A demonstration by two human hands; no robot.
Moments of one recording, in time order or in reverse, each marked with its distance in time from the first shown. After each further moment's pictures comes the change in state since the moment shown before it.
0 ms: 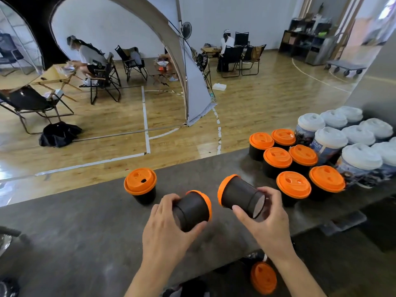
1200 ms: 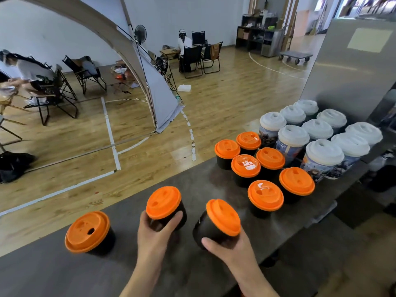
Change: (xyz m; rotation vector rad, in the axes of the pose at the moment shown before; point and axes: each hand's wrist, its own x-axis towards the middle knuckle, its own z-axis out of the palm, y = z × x) left_hand 0.079 0.017 0.083 -0.835 -0.167 -0.454; right_hand 0.011 0.030 0.026 0.577 -0.023 0.459
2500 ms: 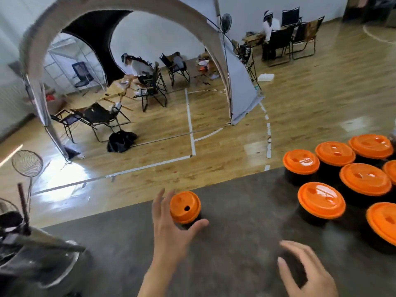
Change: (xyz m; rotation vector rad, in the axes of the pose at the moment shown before) left_hand 0.002 0.021 -0.143 0.646 0.297 0.432; right_hand -0.020 0.014 0.046 -0.659 0.110 -0.488
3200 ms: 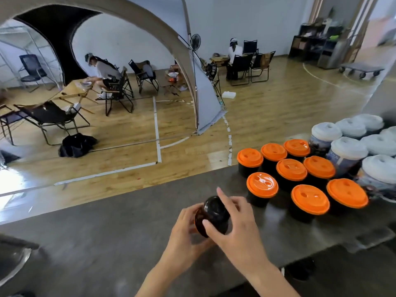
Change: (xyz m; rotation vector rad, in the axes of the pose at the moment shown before) left_hand -0.072 0.042 0.045 -0.442 -0.457 0.096; right_hand 0.009 -0.054 -0.013 -0.094 -0.310 -0.209
